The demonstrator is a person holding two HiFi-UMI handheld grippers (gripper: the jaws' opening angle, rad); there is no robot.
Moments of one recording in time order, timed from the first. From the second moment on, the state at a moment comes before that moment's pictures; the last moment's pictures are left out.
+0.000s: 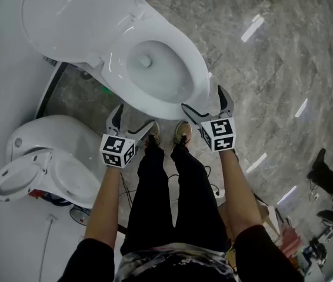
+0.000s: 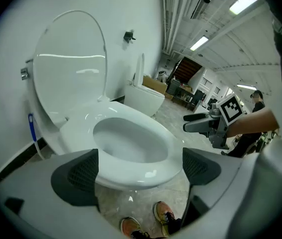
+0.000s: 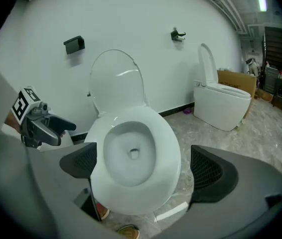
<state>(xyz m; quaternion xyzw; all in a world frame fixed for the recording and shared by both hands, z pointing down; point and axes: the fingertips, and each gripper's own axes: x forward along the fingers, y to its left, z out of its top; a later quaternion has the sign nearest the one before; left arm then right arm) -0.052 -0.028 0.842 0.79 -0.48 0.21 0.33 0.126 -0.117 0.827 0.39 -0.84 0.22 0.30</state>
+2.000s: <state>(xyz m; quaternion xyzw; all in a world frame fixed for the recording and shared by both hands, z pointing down) -0.082 -0.028 0.932 0.48 -0.64 -0.08 0.60 0.190 -0.132 0.917 0.48 -0.71 0.47 0.22</state>
